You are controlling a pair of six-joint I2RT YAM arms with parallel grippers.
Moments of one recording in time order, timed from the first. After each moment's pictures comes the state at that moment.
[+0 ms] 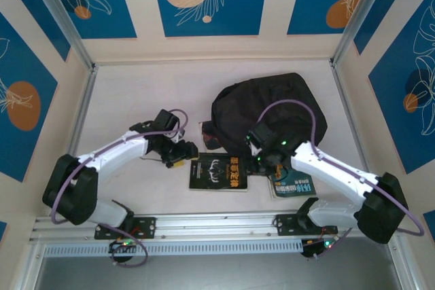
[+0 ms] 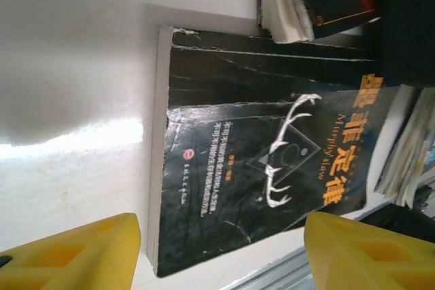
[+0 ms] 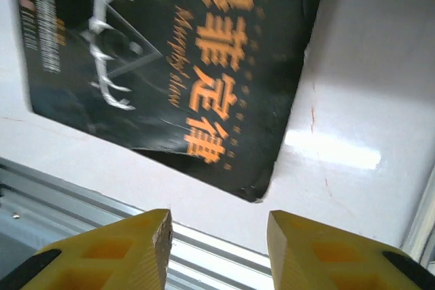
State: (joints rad) left arm -0.54 1.44 0.86 -0.66 0.45 -0.72; right arm 0.77 1.20 0.84 -0.91 -0.21 0.72
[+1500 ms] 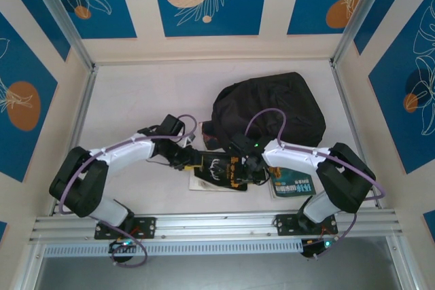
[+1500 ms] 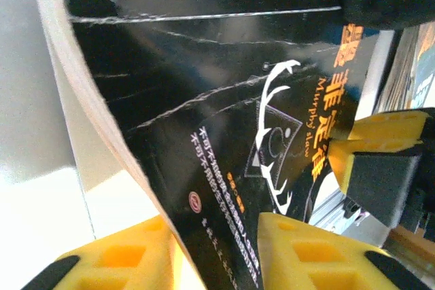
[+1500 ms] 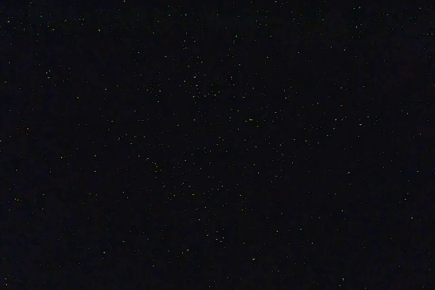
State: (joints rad) left arm -0.58 1.50 0.80 -0.50 0.61 -0.68; right arm 0.83 1.51 0.81 -0.77 -0.15 0.80
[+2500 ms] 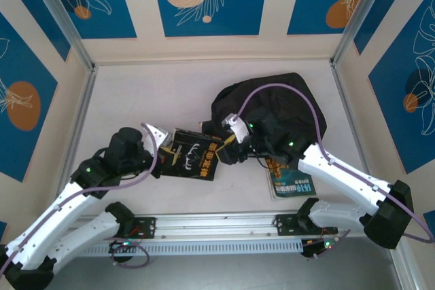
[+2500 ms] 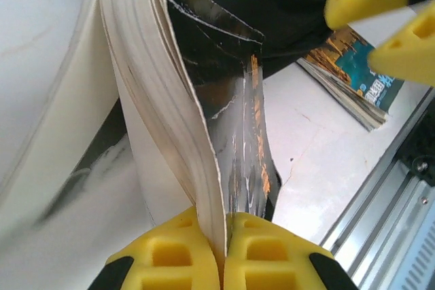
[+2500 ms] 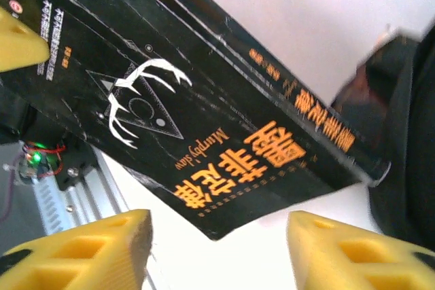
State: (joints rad) left arm -0.66 0.72 0.82 -0.78 0.24 -0.10; right arm 0.79 1.12 0.94 -0.51 -0.34 0.08
